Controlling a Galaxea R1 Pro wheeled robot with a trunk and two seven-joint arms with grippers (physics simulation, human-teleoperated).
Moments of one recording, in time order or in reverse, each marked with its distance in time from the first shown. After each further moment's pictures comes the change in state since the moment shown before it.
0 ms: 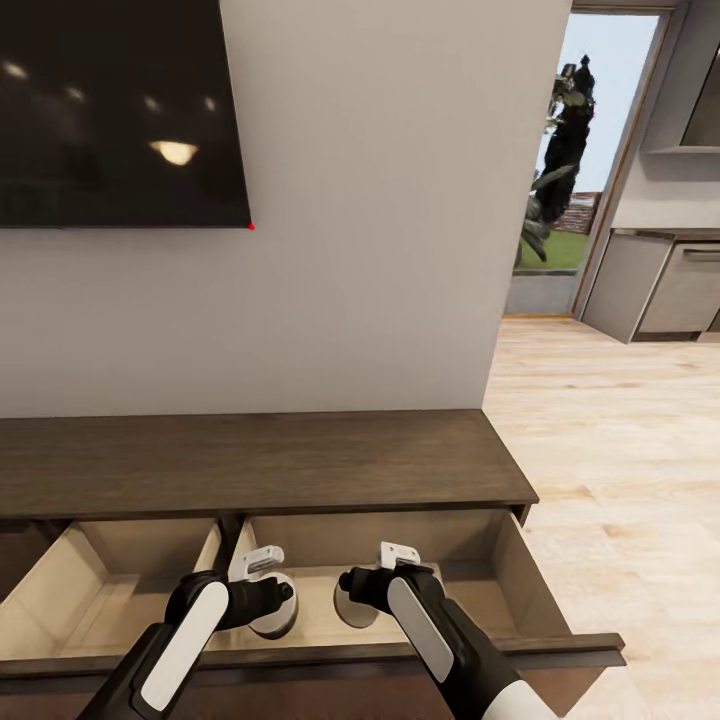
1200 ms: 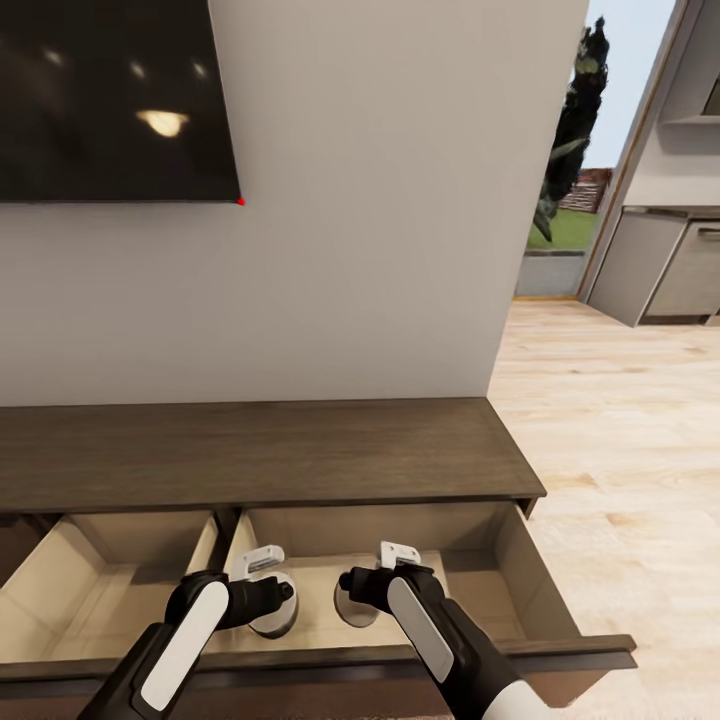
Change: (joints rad) left arm 0.000 0.000 0.000 -0.003 0.000 0.001 0.000; right arm 0.000 0.000 0.000 -0.001 0.002 -0.001 0.000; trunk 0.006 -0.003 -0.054
